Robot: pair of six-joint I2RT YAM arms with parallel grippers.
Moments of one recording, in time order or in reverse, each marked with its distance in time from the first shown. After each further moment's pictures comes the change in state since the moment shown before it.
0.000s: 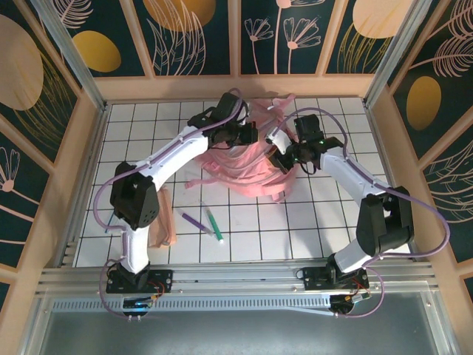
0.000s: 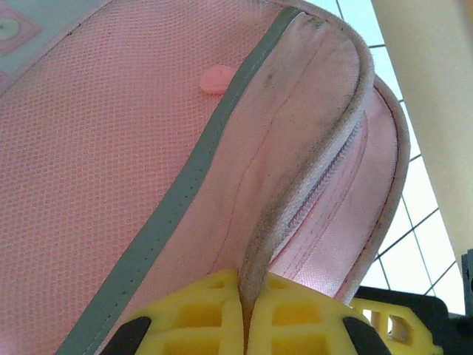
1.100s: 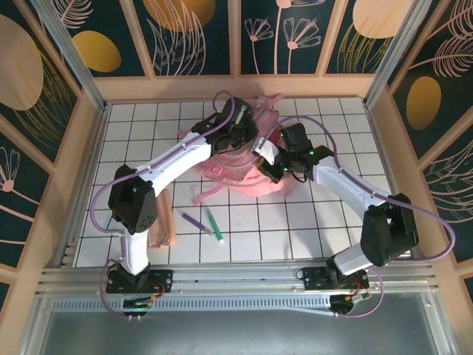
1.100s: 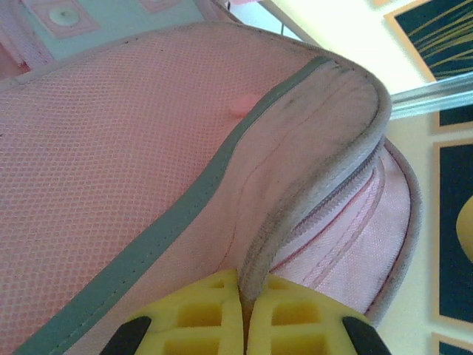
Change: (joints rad) left arm -0.053 -0.029 -0.058 0.137 -0.277 -0.519; right arm 0.149 -0.055 -0.060 0.039 0.083 -0.006
